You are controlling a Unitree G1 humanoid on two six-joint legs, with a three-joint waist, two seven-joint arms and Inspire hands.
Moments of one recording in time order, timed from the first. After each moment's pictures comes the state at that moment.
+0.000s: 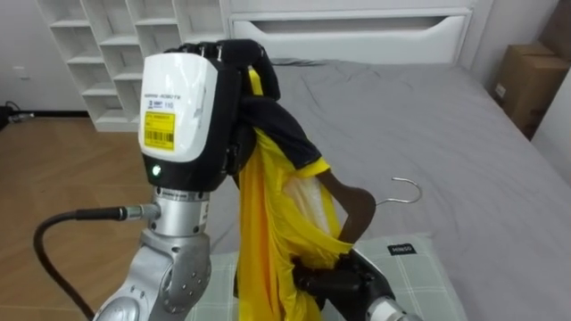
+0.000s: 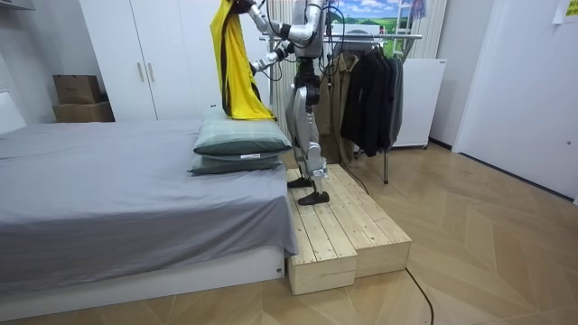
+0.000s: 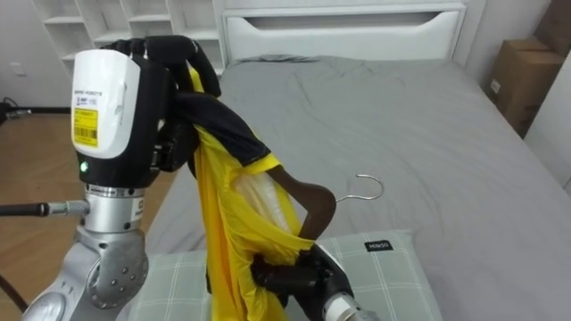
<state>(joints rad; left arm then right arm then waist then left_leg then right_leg) -0.29 0.29 -0.29 -0.12 0.91 -0.05 0.63 -0.26 -0.24 0.44 0.66 0.78 -0.06 0.21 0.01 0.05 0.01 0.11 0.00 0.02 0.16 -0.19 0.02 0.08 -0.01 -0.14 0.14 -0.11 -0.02</state>
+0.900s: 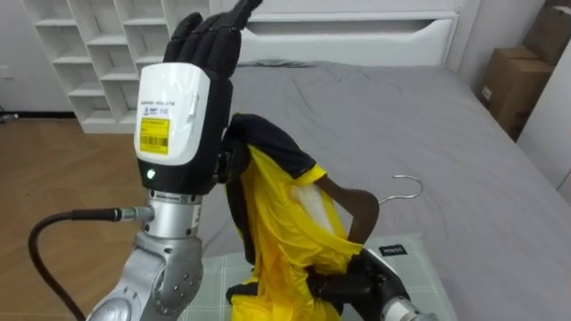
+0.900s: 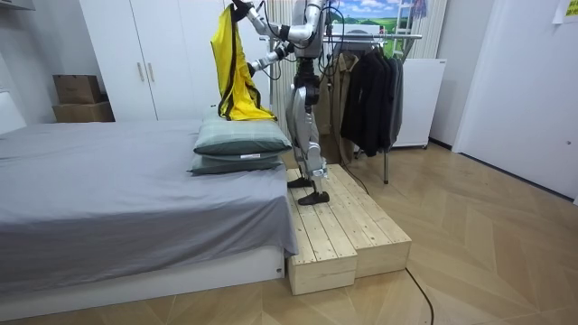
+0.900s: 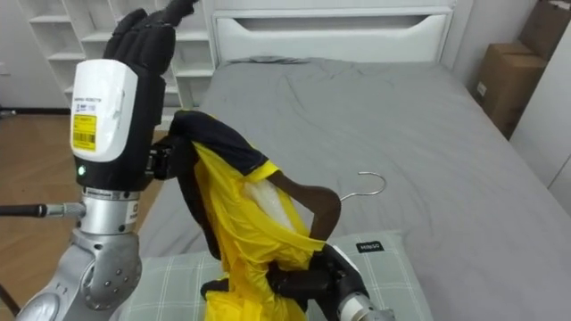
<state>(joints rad) -0.28 0.32 -0.29 -0.05 0.86 -0.09 0.63 -0.25 -0.27 0.40 0.66 0.65 -0.06 0.15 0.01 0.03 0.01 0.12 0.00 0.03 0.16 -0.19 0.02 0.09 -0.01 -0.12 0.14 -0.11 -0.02</state>
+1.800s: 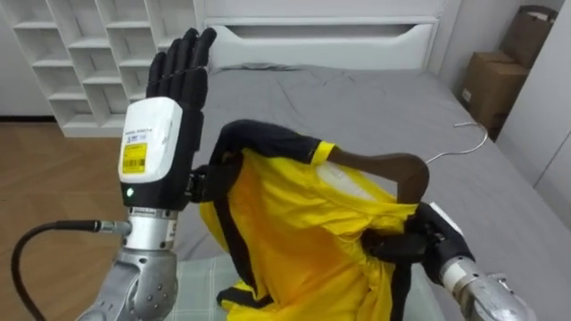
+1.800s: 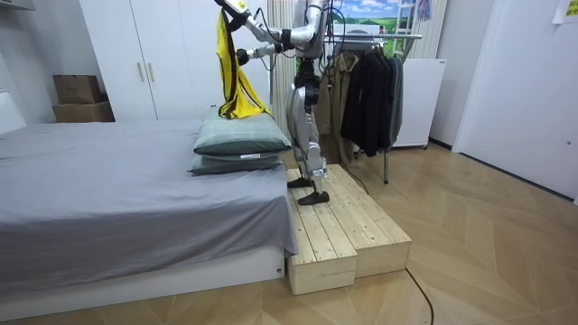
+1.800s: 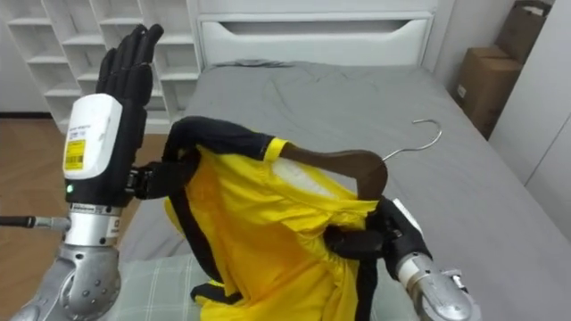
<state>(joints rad) -0.24 0.38 -0.23 0.07 0.68 -0.13 0.61 -0.27 -0.43 0.17 0.52 0.39 -0.03 0.08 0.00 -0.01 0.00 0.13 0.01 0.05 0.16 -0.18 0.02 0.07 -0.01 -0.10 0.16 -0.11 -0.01</state>
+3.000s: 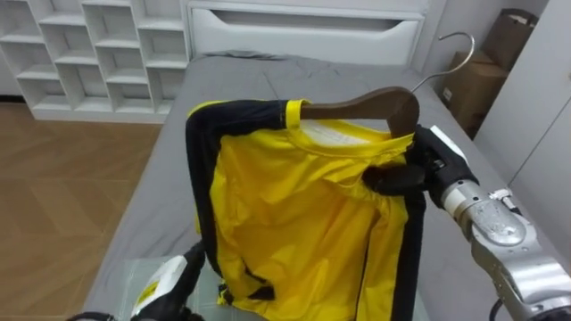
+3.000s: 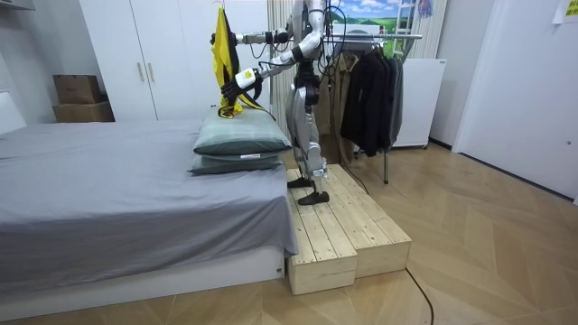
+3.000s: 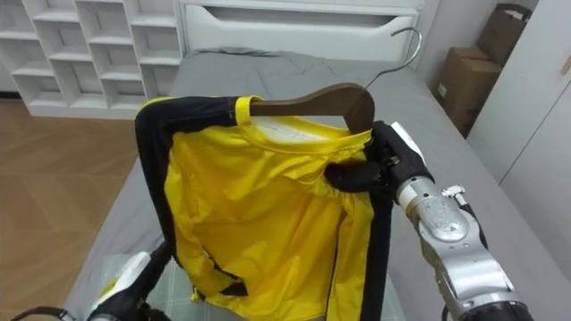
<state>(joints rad) -0.01 0.36 -0.29 0.42 0.41 -0.01 0.05 -0.52 -0.46 0.17 0.52 0.22 0.00 0.11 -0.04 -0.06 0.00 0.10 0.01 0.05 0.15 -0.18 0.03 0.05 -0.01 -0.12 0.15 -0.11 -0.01</state>
